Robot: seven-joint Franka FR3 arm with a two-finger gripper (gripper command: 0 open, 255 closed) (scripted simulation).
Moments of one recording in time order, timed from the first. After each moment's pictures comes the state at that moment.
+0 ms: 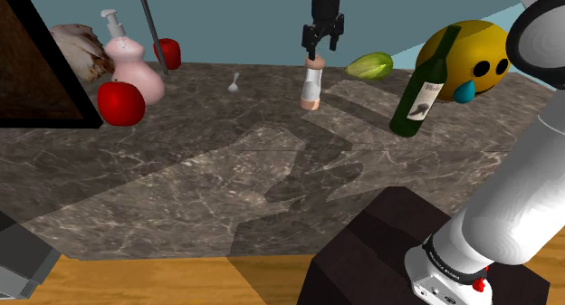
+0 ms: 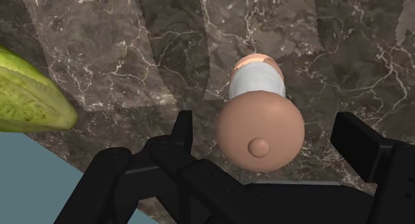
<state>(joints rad) -0.04 0.11 0.01 -1.49 -0.15 1.58 0.01</state>
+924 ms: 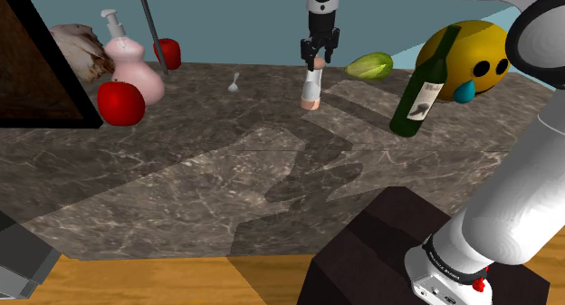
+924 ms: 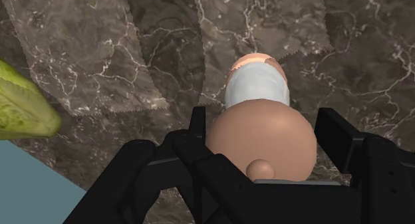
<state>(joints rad) -0.04 0.11 0.01 -1.57 -0.15 1.67 0.02</state>
